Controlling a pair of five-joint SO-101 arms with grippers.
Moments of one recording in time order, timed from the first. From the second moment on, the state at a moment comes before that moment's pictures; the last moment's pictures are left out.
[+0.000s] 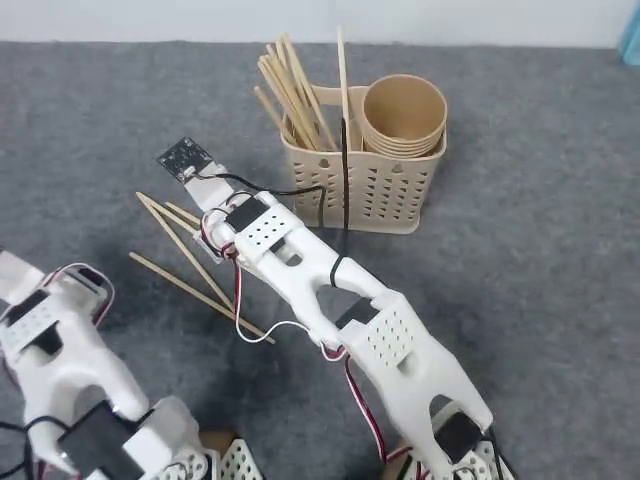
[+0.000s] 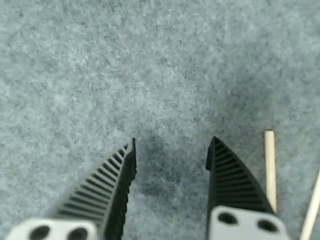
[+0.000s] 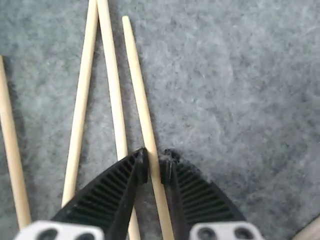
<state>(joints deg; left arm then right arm) -50.8 -16.0 56.2 39.9 18.2 -49.5 53.0 -35.1 50.8 1.4</state>
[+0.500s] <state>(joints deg) -50.8 -16.0 56.2 39.9 18.2 -48.7 49.1 -41.2 79.0 5.3</state>
